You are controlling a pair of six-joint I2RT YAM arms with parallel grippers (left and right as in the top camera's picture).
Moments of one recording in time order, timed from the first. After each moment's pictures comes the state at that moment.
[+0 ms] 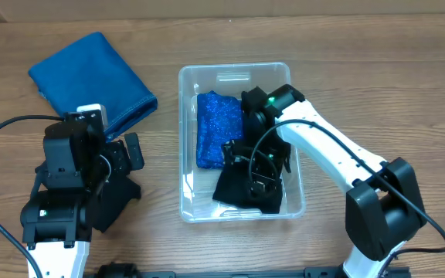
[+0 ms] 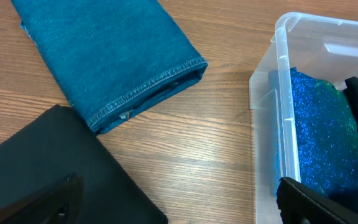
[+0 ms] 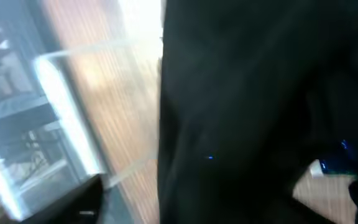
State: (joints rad) left arm 0.02 0.94 1.00 -0.84 0.00 -0.15; right arm 0.56 1.88 1.47 -1.42 -0.36 -0.73
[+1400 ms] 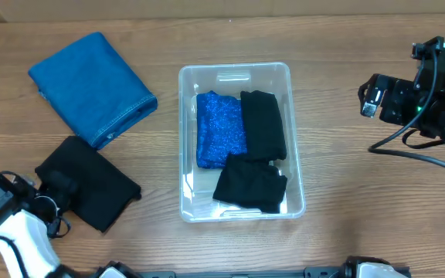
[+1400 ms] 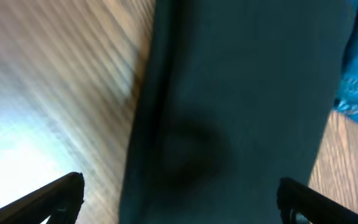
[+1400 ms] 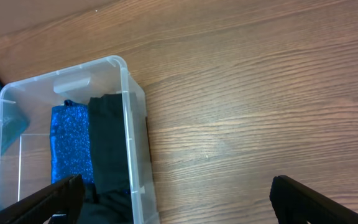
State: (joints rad) left arm 0.85 1.26 0.70 -0.69 0.28 -0.32; right arm -0.10 1.34 1.75 -1.34 -0.16 0.14
